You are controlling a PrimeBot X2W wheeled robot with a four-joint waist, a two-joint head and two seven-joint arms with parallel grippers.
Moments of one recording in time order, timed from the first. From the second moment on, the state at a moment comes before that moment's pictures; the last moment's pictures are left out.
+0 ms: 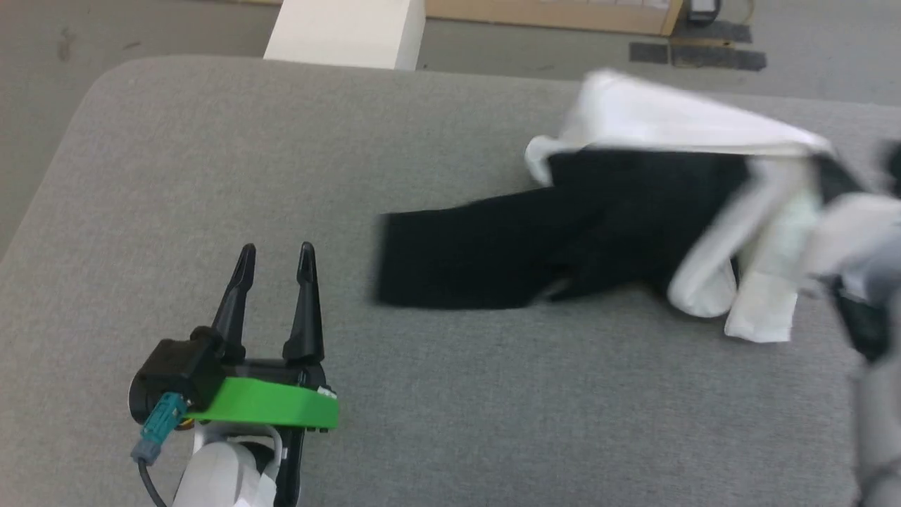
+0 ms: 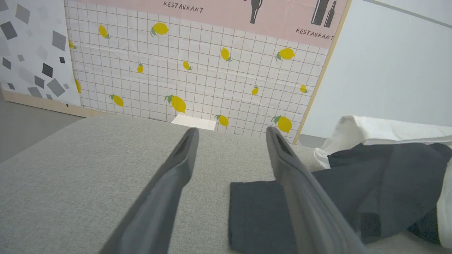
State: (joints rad) left arm -0.10 0.05 -0.08 -0.03 -0.26 -0.07 -0.26; right arm -0.49 -0.16 -0.19 0.28 0.03 0.13 0.22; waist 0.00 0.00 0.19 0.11
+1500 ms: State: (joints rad) left arm -0.10 0.05 -0.09 -0.02 -0.25 -0.08 -0.26; right arm -0.49 -0.06 -0.29 0.34 -0.12 0.13 0.47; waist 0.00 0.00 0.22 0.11
